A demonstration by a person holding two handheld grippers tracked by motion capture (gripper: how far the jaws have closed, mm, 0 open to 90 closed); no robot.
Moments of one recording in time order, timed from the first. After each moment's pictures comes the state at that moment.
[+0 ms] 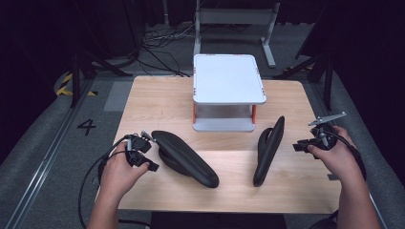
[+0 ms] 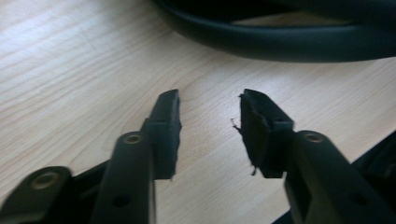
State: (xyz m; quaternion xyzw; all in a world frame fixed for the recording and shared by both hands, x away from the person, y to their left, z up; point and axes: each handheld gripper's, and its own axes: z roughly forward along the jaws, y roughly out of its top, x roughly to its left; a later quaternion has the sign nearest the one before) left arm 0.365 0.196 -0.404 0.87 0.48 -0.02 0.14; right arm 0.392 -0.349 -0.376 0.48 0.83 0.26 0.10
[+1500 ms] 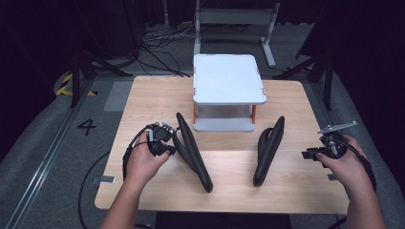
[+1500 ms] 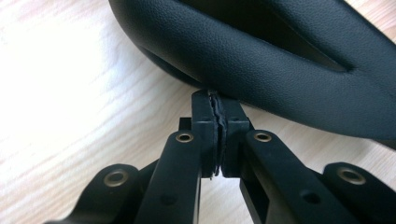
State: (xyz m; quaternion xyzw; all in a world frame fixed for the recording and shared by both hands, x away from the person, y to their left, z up) left arm 0.395 0.145 -0.395 0.87 0.43 0.04 0.23; right arm 0.369 -0.373 -0.386 0.51 0.82 0.24 0.10
